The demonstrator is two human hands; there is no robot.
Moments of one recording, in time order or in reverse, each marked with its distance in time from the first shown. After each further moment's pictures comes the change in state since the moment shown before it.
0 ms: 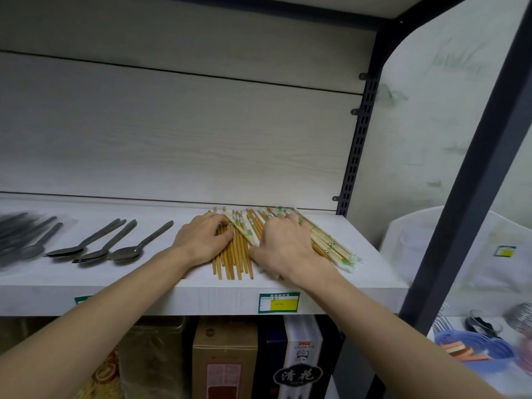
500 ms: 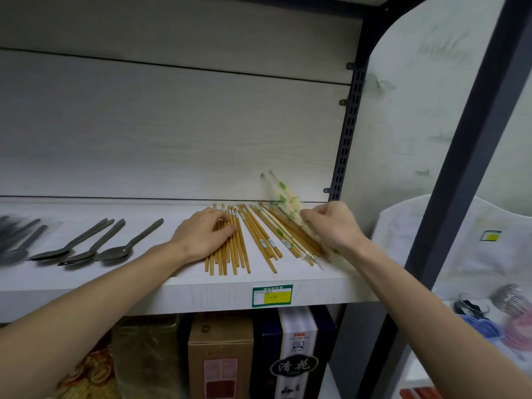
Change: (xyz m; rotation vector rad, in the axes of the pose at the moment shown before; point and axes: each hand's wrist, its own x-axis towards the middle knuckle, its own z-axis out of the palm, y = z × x) left_hand 0.000 0.015 -0.002 -0.047 -0.066 0.050; right_hand 0.003 0.100 -0.012 0.660 0.105 0.292
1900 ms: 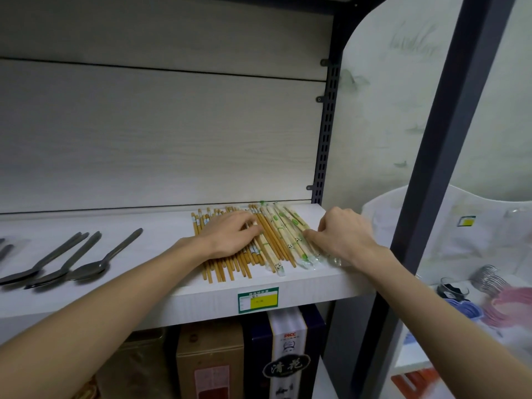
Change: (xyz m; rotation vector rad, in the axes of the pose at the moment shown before) left_hand 0.027 0.064 0.018 0.026 -0.163 0.218; right_hand 0.000 0.034 -0.022 -0.668 0.104 -0.066
